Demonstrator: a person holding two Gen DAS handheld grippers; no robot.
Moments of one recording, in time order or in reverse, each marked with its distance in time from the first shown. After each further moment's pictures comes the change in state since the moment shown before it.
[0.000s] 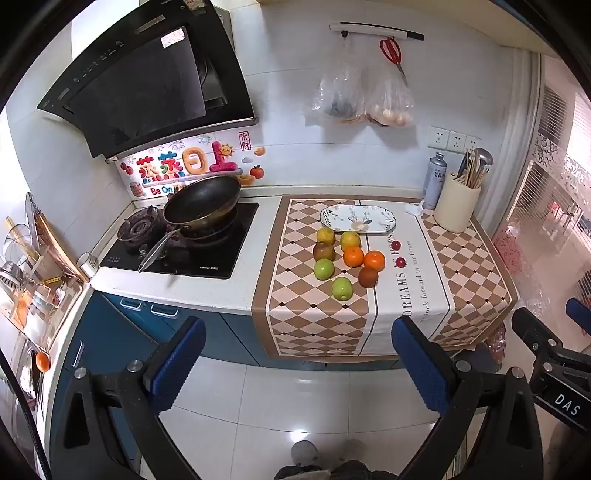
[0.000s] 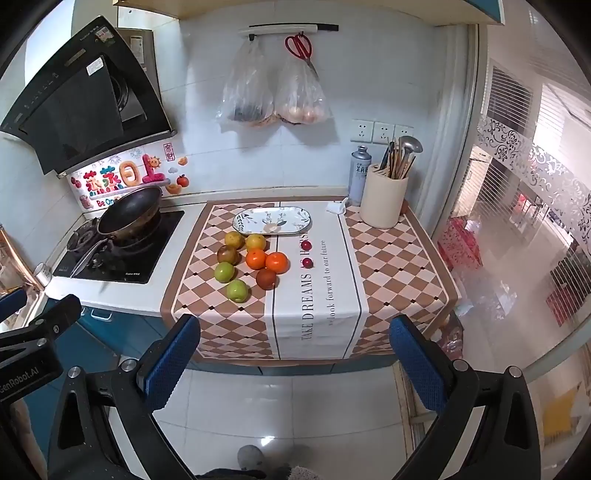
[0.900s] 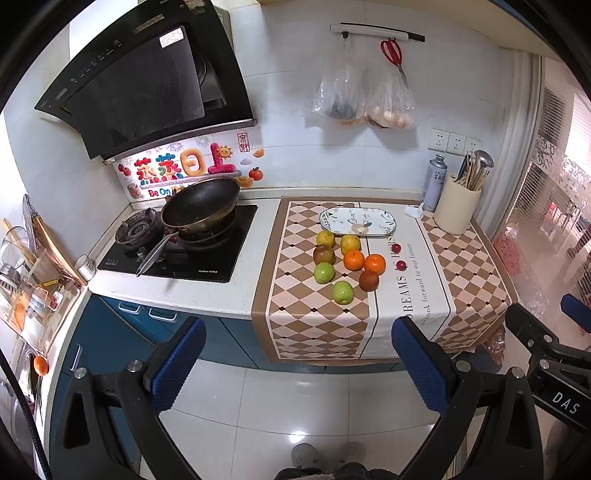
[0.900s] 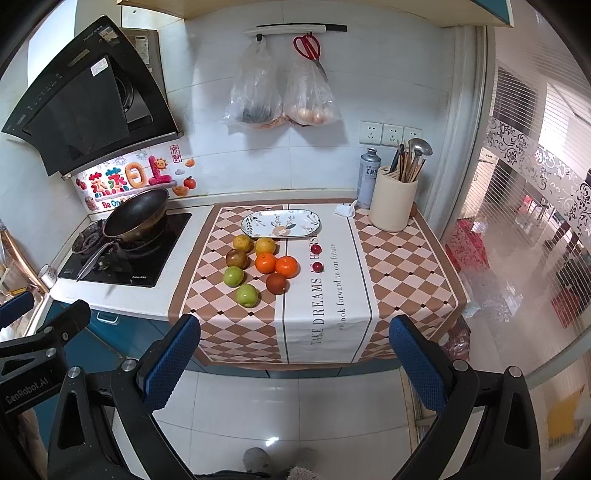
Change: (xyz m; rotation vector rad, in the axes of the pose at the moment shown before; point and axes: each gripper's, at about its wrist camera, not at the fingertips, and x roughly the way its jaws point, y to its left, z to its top) left arm -0.002 0.000 0.000 0.000 -0.009 0.002; right arm 0.009 0.017 0.009 0.004 -0.005 0.026
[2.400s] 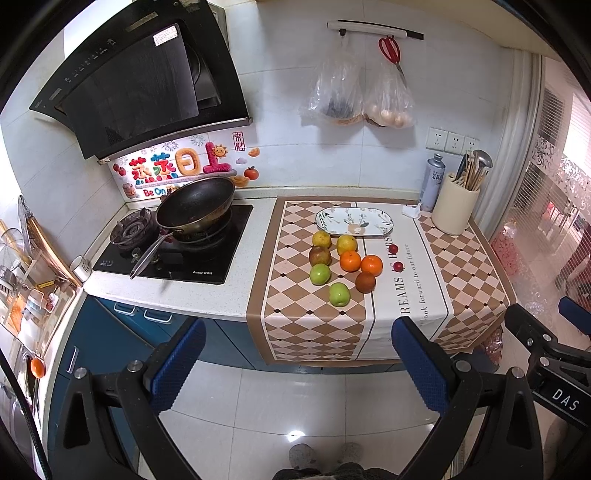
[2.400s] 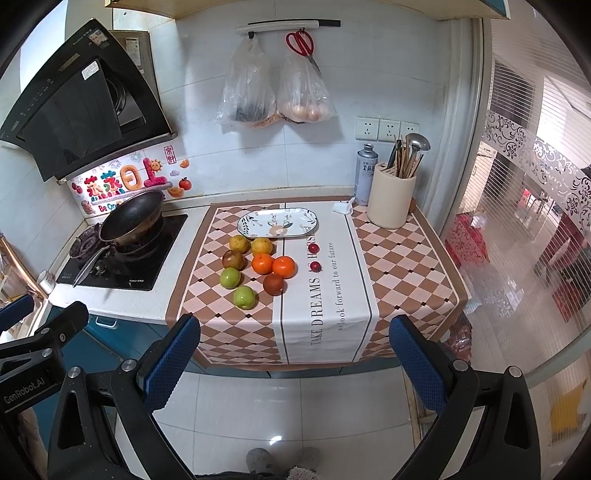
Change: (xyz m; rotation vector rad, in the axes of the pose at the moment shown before) left arm 0.007 -0.001 0.011 0.002 0.008 -0.010; right arm 0.009 -0.009 0.002 0.029 0.011 -0.004
